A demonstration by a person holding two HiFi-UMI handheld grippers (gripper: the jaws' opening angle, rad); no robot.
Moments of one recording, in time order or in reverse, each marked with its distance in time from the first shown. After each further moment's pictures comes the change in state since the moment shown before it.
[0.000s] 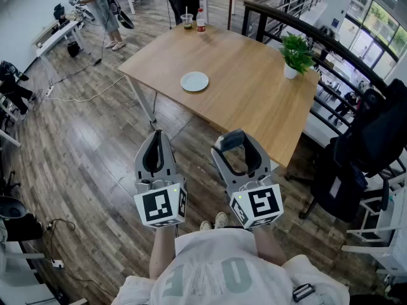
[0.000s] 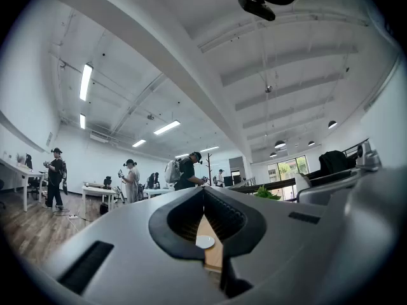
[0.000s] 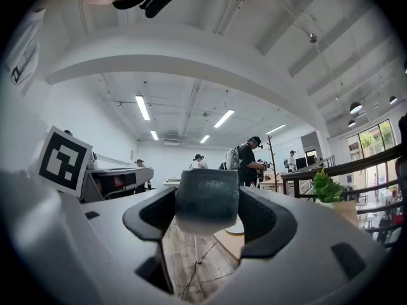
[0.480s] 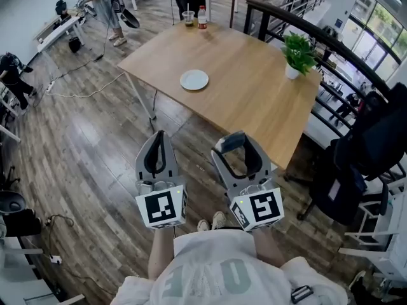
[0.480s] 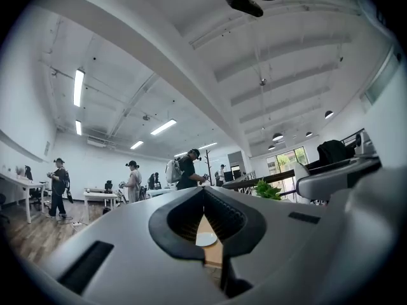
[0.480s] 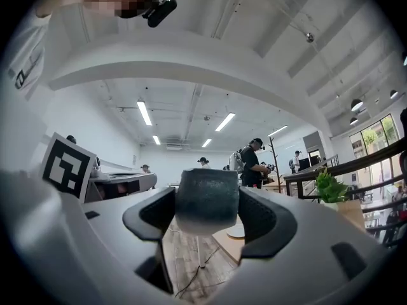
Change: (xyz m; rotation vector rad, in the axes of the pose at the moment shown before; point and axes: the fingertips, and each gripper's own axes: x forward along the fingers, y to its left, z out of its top) left arm 0.008 -0.014 -0.005 0.075 0.026 -0.003; right arm 0.000 -0.008 0.003 0.011 -0.050 0.038
